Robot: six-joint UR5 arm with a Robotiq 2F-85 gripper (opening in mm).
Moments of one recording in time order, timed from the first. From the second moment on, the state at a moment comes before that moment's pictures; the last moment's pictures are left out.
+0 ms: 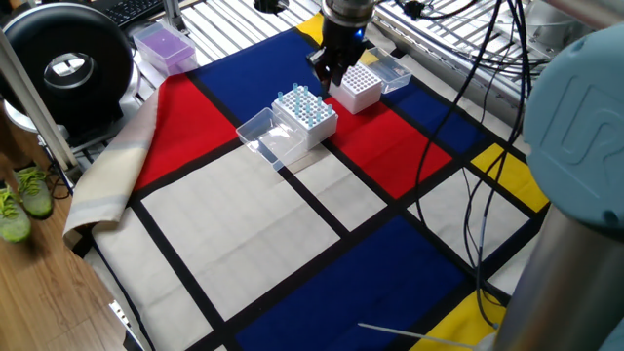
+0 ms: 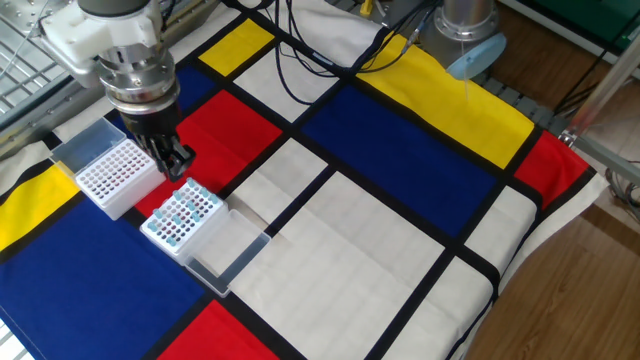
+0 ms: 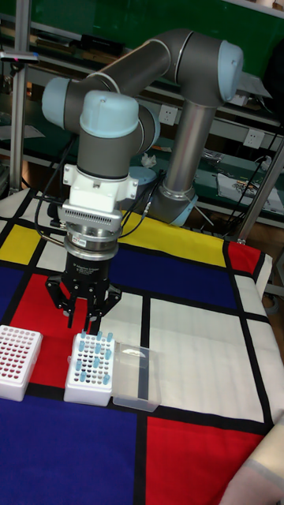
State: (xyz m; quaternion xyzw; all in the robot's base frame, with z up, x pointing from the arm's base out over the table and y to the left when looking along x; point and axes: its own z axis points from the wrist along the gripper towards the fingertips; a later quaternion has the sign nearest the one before) arm 0.616 -0.083 0.099 0.04 1.00 0.02 0.07
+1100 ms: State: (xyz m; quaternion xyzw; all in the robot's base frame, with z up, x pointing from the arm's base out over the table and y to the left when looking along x) arm 0.606 -0.068 0.085 0.05 0.99 0.03 0.08
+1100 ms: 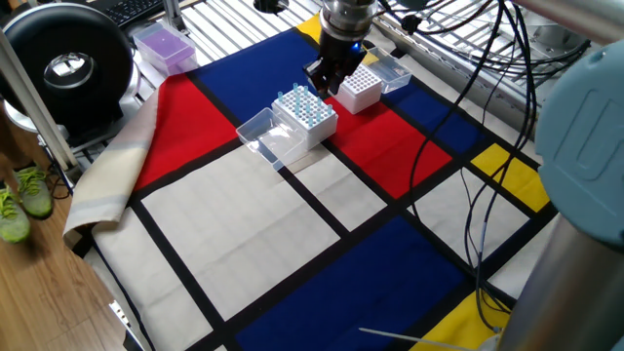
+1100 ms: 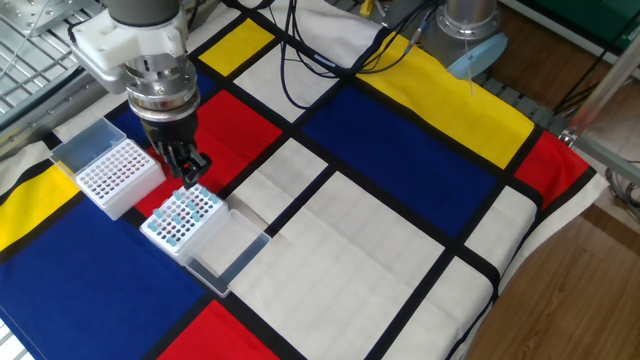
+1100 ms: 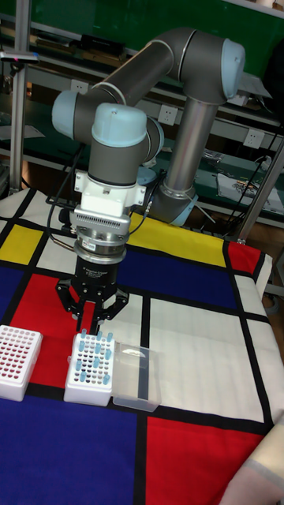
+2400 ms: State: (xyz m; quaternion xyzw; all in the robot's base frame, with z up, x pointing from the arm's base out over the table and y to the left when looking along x) arm 0.601 -0.072 0.076 0.04 0.99 0.06 0.09
